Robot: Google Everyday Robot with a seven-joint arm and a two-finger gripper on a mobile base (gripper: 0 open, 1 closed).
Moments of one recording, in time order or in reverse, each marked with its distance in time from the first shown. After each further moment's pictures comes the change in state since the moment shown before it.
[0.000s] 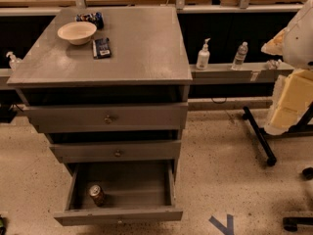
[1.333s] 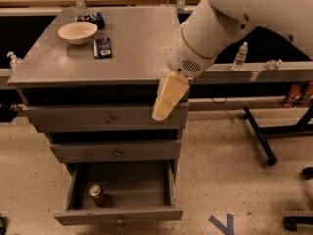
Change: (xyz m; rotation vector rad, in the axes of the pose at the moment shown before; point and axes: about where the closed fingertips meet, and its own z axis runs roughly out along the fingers) arm -0.193 -0.016 0.103 -0.027 -0.317 -0.115
